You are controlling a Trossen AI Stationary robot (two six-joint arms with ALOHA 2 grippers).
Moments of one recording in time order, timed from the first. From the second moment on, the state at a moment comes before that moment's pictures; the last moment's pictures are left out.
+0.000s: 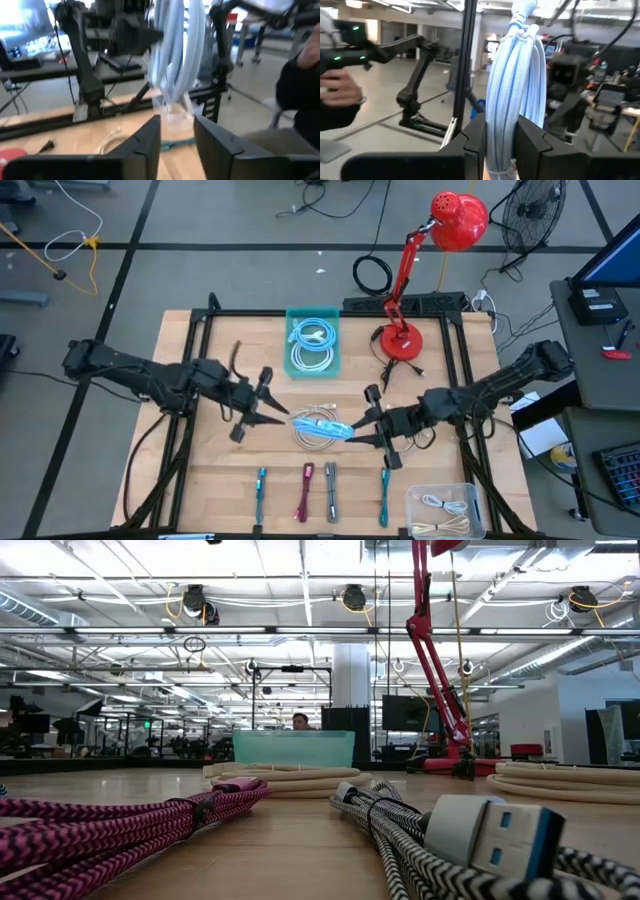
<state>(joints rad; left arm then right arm) -0.18 1.03 0.71 0.26 0.21 0.07 0.39 1.28 0.85 0.60 0.09 -0.12</state>
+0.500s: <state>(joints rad) -0.21 1.16 0.71 0.53 0.10 0.13 0.38 1.28 0.80 0.67 0.10 -0.09</state>
